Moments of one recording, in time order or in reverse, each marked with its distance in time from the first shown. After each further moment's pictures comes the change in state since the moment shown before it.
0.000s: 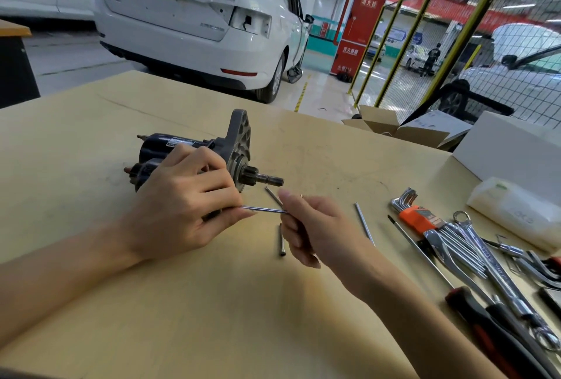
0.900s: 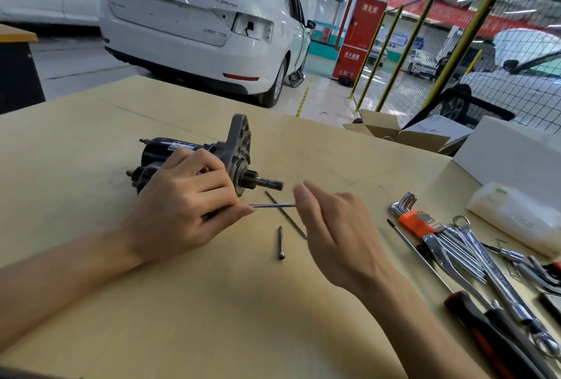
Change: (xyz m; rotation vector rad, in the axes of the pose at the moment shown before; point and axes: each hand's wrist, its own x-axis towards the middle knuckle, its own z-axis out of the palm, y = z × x) left_hand 0.001 0.000 0.003 -0.008 0.029 -0.039; right_hand -0.002 0.002 -0.009 -0.790 0.370 -0.521
